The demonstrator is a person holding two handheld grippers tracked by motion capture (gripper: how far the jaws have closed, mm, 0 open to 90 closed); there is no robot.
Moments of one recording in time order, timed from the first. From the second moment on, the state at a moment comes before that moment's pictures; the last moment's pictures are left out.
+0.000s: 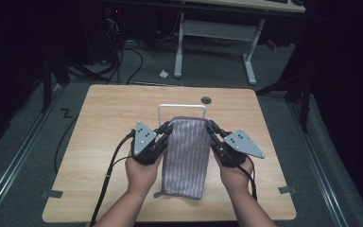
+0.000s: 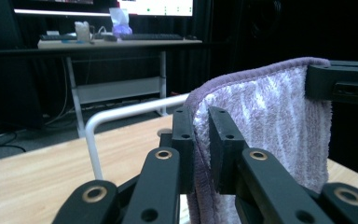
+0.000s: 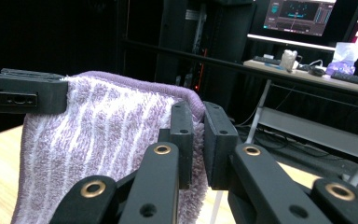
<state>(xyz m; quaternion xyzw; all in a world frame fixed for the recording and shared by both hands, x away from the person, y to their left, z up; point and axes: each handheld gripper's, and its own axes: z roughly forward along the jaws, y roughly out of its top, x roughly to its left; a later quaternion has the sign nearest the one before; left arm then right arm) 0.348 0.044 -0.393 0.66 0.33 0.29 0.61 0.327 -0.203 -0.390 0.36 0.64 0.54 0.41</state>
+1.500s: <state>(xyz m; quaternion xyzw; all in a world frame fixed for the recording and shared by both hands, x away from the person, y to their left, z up) 0.433 0.040 -0.324 0.64 0.31 0.35 0.61 0.411 -0.200 -0.307 0.36 0.61 0.56 0.43</state>
